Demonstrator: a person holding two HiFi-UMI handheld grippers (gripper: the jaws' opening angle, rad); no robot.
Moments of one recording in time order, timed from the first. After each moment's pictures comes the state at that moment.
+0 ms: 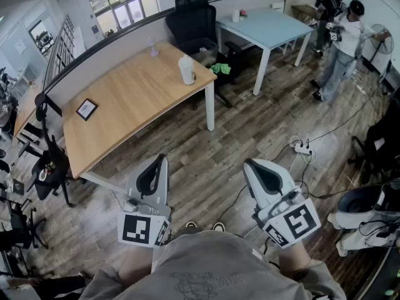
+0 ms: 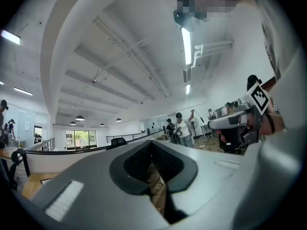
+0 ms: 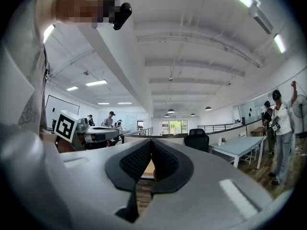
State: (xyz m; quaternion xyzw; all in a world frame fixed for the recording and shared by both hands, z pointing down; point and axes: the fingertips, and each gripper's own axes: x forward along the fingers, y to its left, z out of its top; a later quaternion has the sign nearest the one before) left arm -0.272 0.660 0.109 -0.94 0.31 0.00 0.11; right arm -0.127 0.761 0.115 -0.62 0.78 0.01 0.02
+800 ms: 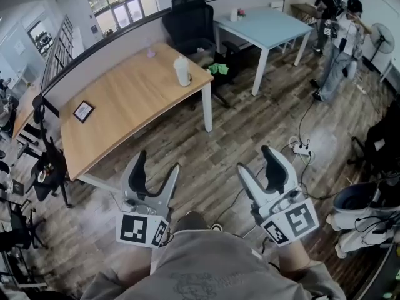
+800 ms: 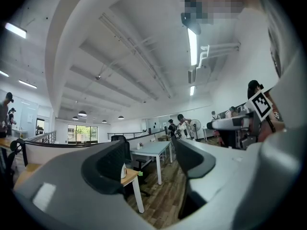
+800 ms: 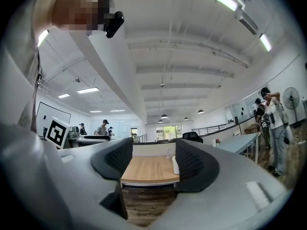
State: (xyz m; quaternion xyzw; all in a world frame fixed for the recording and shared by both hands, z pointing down) left arm -0.248 0.650 0.119 -0.94 0.33 0.02 0.07; right arm -0.081 0.752 0.115 -0.65 0.75 0.01 0.07
